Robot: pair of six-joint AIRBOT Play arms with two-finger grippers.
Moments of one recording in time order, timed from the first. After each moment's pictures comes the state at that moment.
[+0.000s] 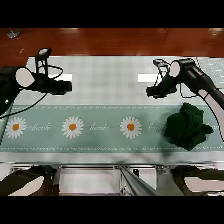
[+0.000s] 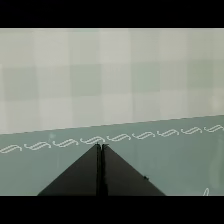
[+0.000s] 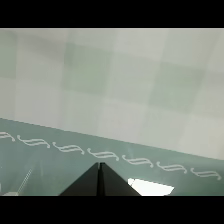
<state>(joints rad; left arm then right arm) -0.19 -1.18 1.06 1.42 -0.98 -1.68 0.22 -1.53 1.30 -1.53 1.20 1.64</state>
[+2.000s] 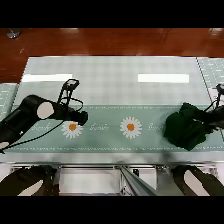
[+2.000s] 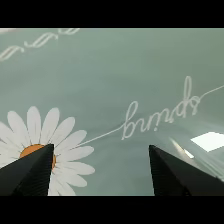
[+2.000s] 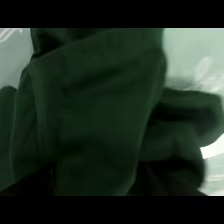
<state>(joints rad) -0.46 -1.03 0.76 1.42 -0.98 -1.65 -0.27 -0.92 0.69 -1.63 1.15 1.77</state>
